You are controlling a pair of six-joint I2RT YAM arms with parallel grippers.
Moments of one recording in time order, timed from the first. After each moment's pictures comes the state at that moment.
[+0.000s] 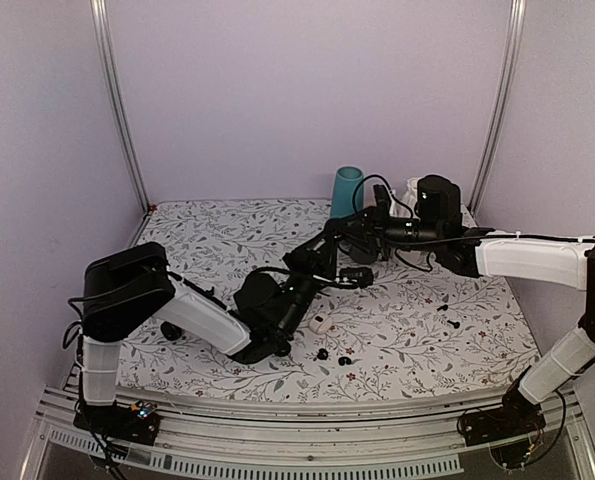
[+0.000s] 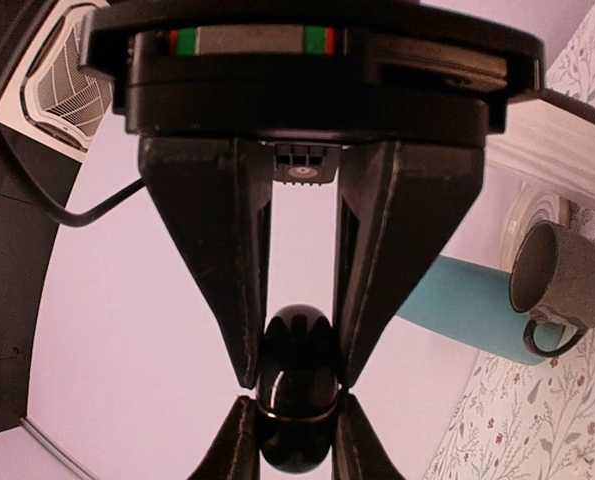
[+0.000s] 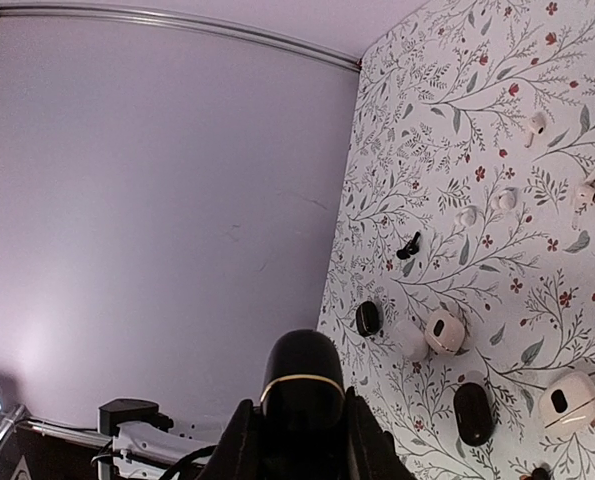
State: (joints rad) left arm -1.14 2.09 1.03 1.47 -0.59 1.58; right arm 0.64 1.53 0.99 0.31 -0.56 1.17
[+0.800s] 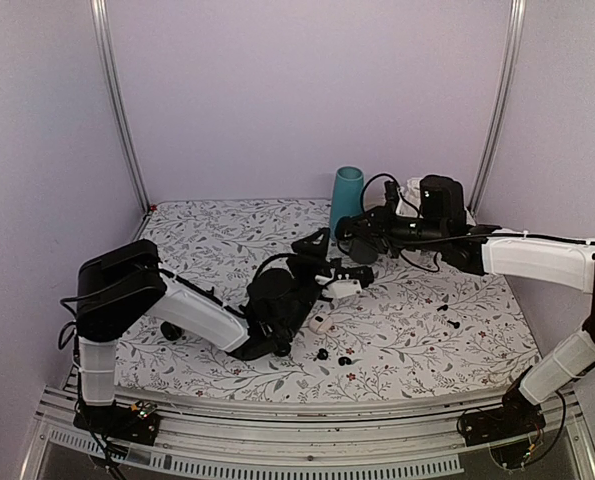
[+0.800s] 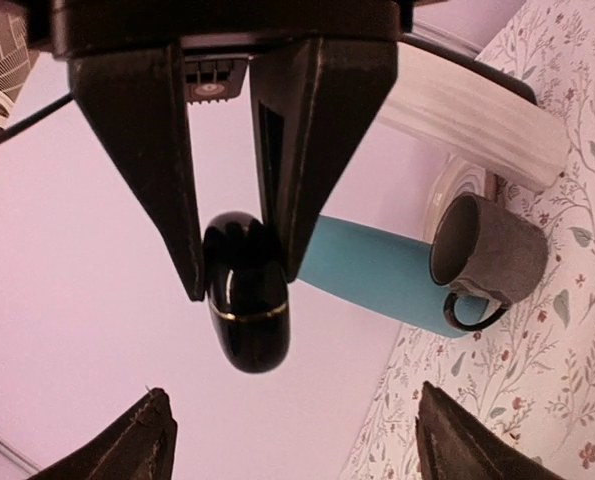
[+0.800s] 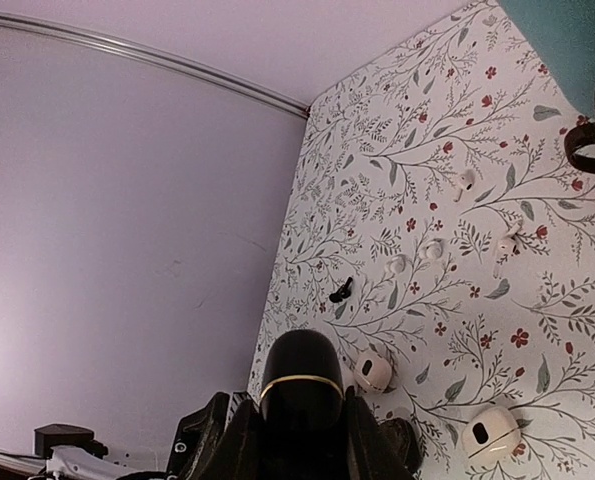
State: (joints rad) left arm -1.14 2.07 1.05 1.23 -0.67 1.39; right arm 0.62 1.50 1.00 0.20 -0.41 1.01
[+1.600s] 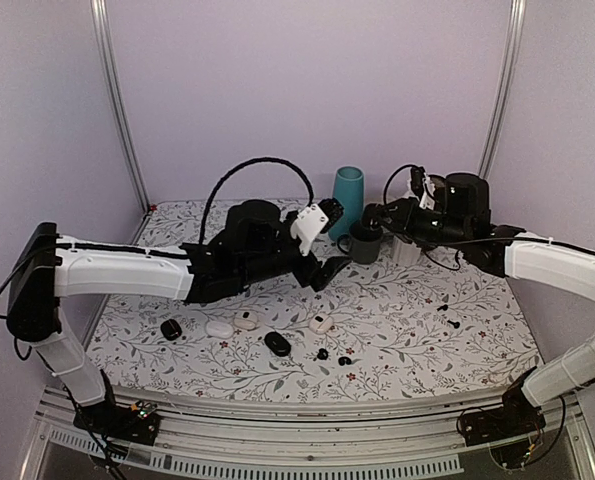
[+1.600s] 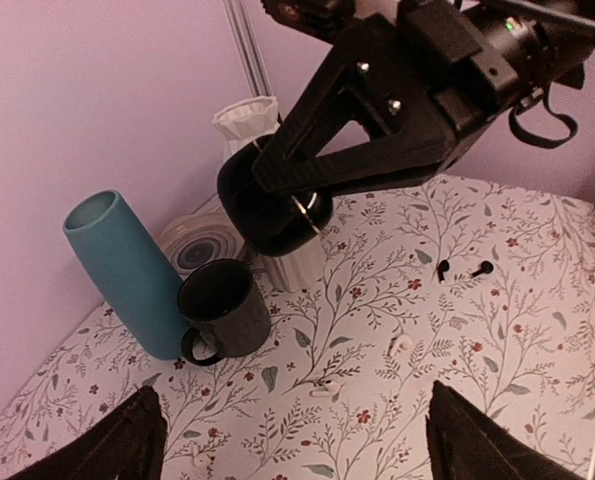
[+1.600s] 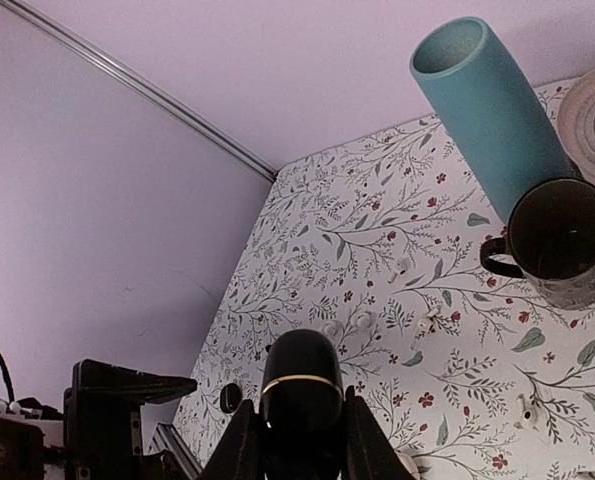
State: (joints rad) left arm -1.03 1.70 1.16 0.30 -0.14 0.25; right arm 0.54 1.37 0.94 0.15 -0.30 0.78
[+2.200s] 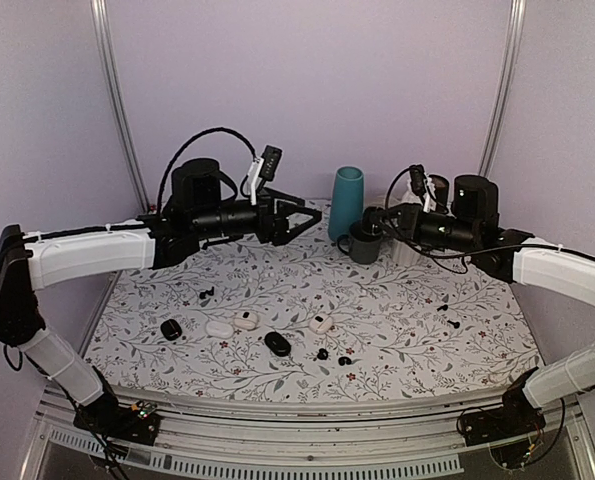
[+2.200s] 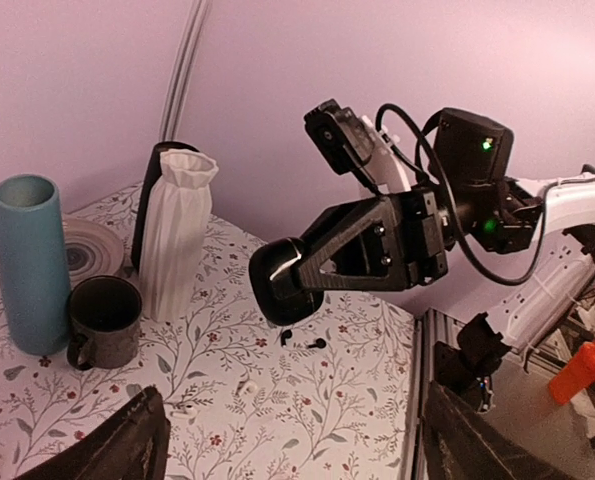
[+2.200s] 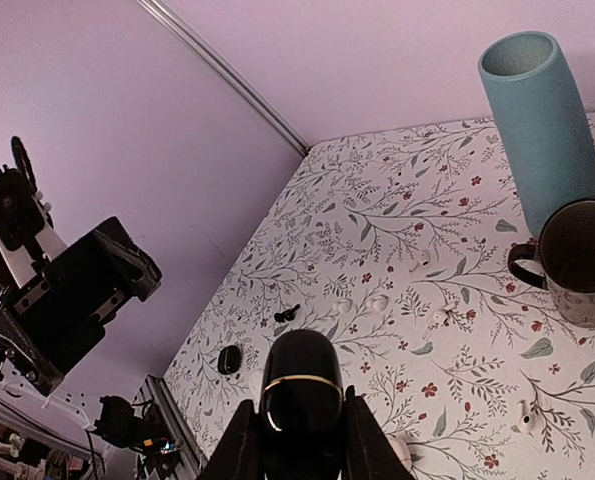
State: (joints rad) left arm -0.76 1.56 1.15 0.33 0.48 -0.29; right arm 0.54 1.30 0.90 0.16 -0.39 0.63
